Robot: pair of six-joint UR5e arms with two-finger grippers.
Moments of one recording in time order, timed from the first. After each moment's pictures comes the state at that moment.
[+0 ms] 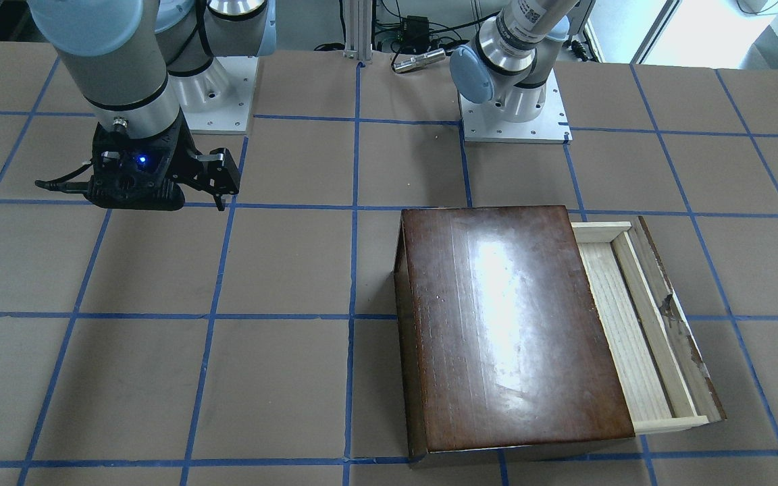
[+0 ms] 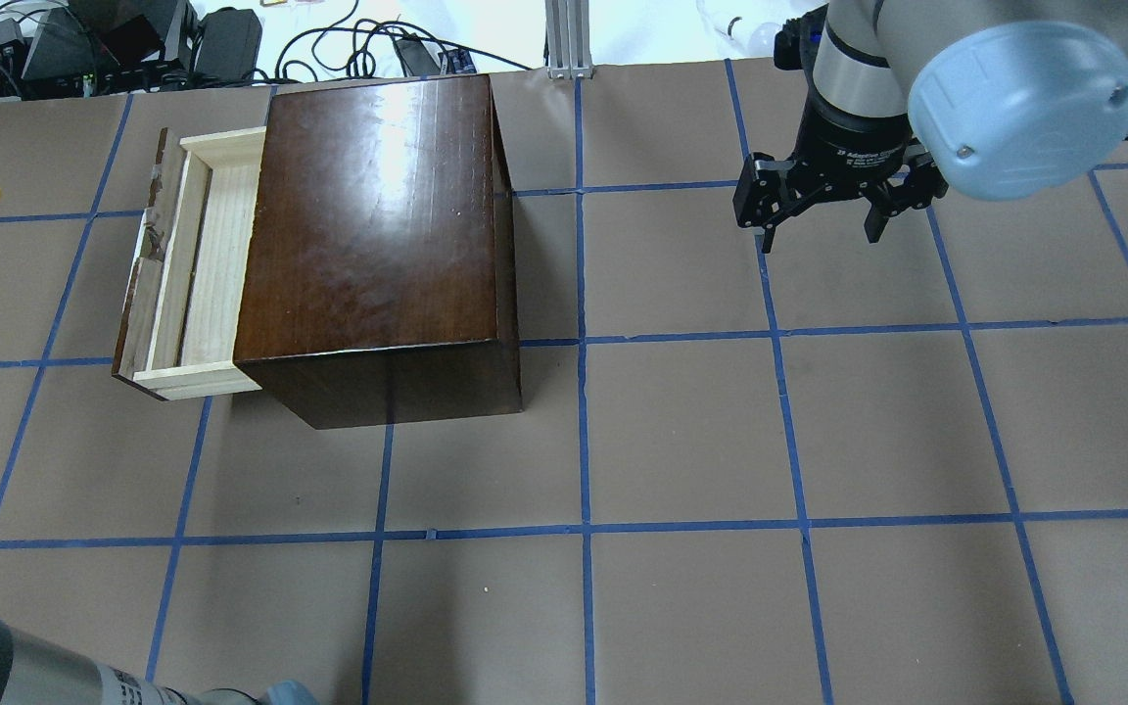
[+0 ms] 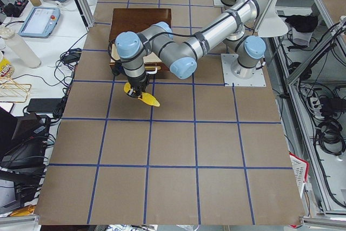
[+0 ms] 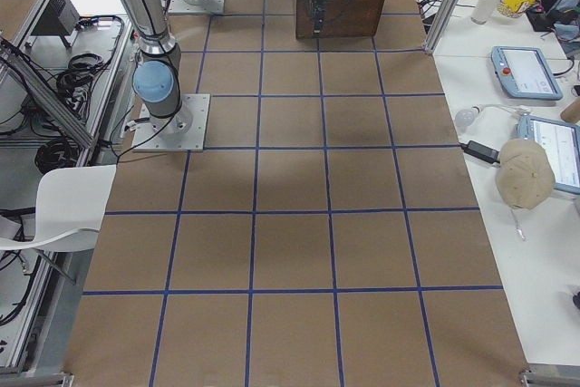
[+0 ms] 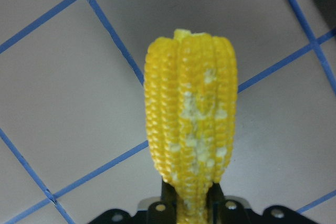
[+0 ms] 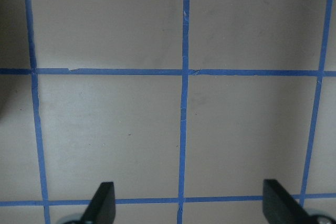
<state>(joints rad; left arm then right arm) -0.94 -1.90 -1.32 -1.49 1.63 1.04 1.65 -1.48 1.58 -1.63 -1.63 0.06</state>
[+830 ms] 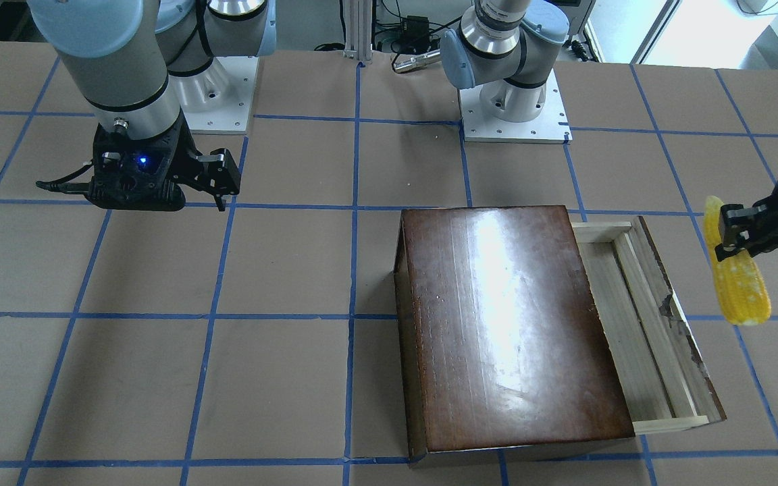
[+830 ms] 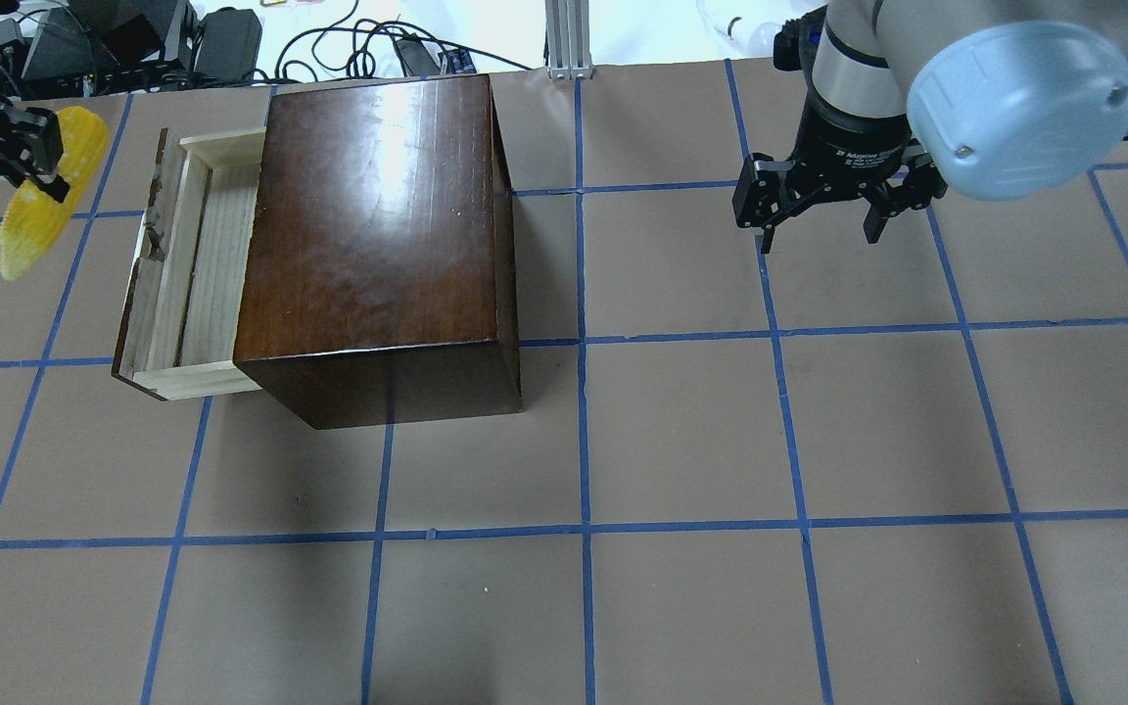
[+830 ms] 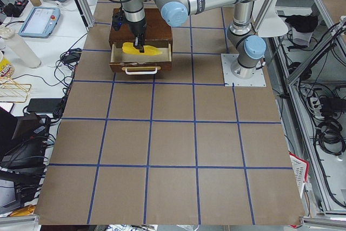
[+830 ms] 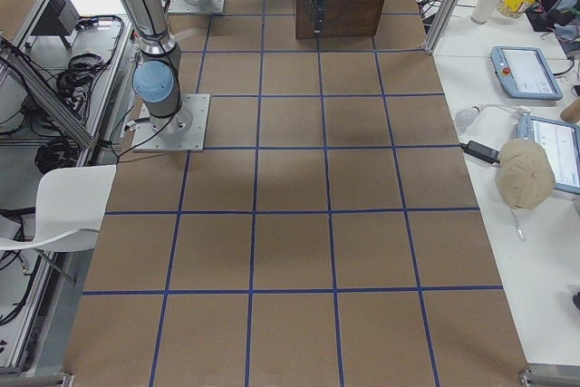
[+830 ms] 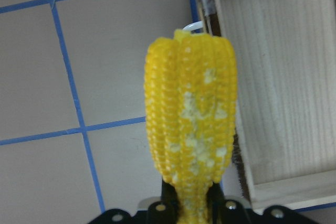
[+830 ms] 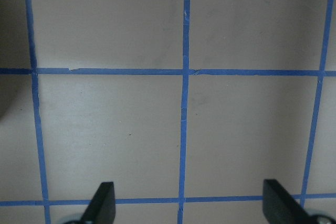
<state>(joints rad) -1.21 -1.80 -1.35 -1.59 1.62 0.43 1.65 -1.48 1.58 -1.63 -1.63 0.06</state>
